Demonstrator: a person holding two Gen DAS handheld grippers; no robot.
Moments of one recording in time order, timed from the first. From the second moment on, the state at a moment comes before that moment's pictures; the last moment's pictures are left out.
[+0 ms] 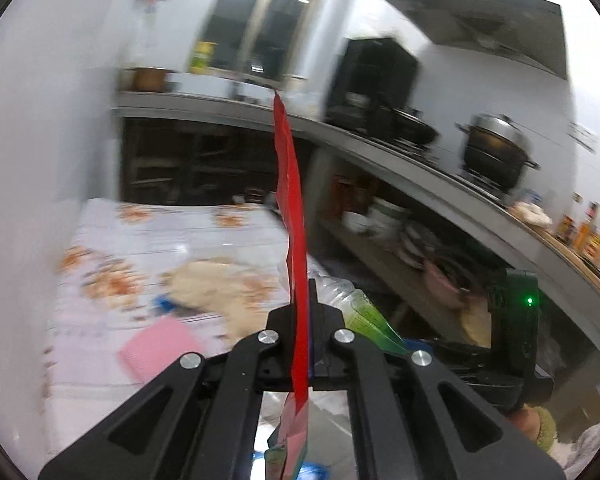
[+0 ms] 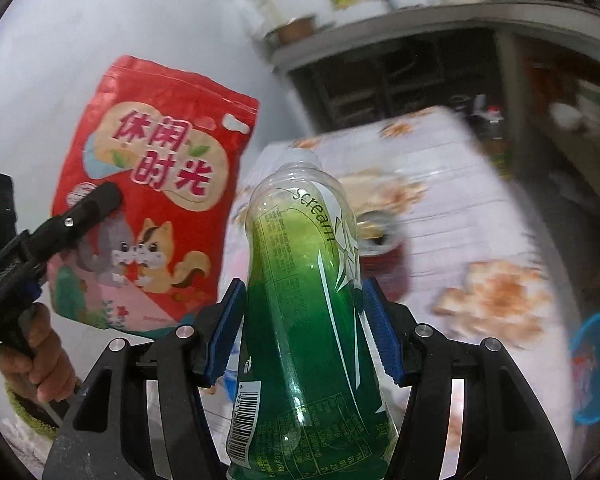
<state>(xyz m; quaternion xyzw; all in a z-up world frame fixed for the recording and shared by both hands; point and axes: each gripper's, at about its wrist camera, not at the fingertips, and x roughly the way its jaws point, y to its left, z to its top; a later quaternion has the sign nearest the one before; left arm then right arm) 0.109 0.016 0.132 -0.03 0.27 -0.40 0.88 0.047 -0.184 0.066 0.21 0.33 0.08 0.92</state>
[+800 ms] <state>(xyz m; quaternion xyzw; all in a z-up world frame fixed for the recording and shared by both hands) 0.056 -0.516 -0.107 0.21 0.56 -0.52 0.60 -0.134 -0.561 -0.184 0.56 0.36 -0.28 0.70</state>
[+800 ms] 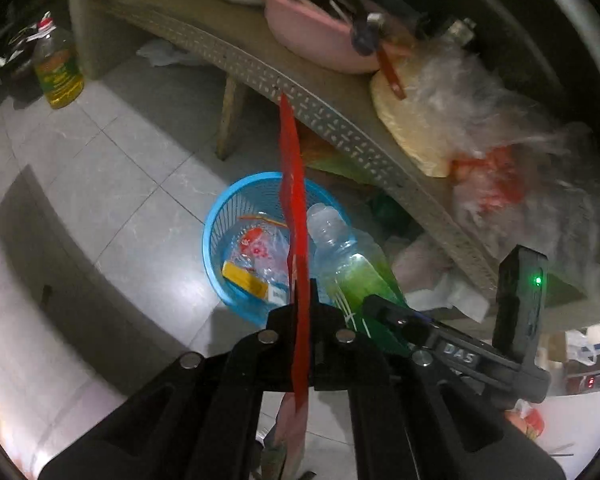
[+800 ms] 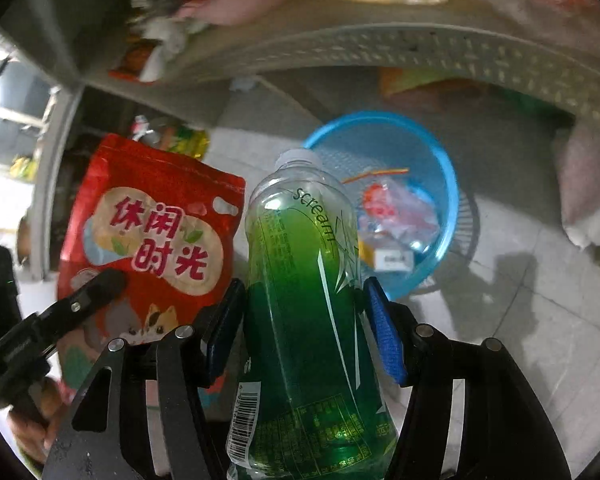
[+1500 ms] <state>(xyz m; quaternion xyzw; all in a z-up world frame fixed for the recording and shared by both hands) 0.046 -0.458 -0.043 0.15 0.49 -0.55 0.66 -0.164 -0.527 -0.171 0.45 0.37 -0.37 0.72</state>
